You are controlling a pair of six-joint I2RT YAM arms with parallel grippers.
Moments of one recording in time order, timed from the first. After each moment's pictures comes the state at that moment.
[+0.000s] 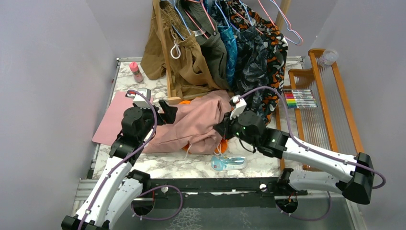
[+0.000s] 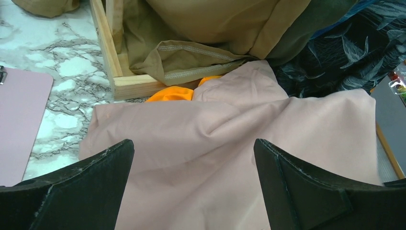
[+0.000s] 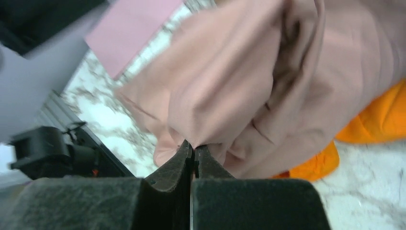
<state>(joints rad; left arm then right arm) -0.32 0.67 0.62 -0.16 0.06 -0.39 1.03 1.07 0.80 -0.13 0.23 0.52</state>
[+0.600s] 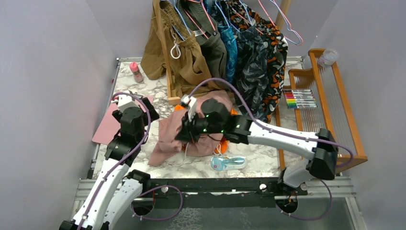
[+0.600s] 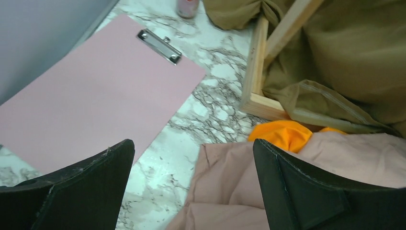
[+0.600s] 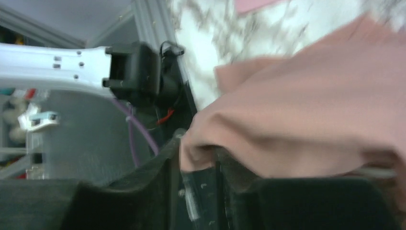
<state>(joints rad) -0.32 0.65 0.70 -0.42 -0.51 -0.45 1.13 1.51 1.25 -0.11 -0.29 0.35</state>
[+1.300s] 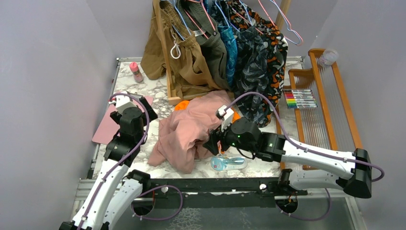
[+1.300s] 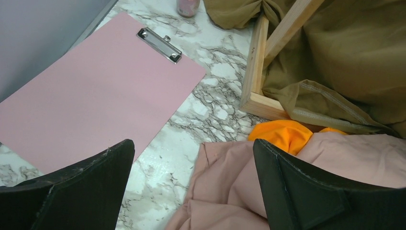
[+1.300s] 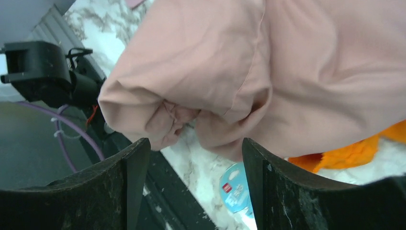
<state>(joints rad) -0.32 0.64 0.72 -0.45 -0.56 -0.46 1.16 1.08 0.86 -0.20 0.14 0.37</state>
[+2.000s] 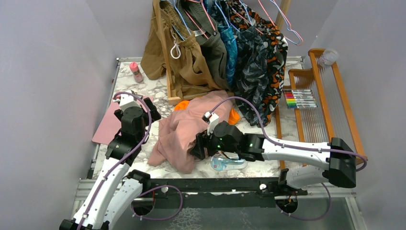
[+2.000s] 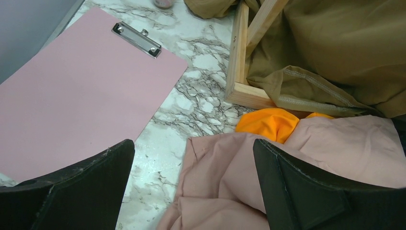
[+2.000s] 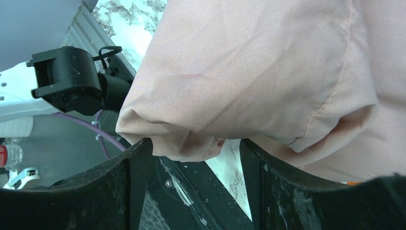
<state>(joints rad) -0.32 0.66 0.70 -0.40 -0.46 -0.44 1.21 1.30 0.87 -0.08 0.05 0.59</state>
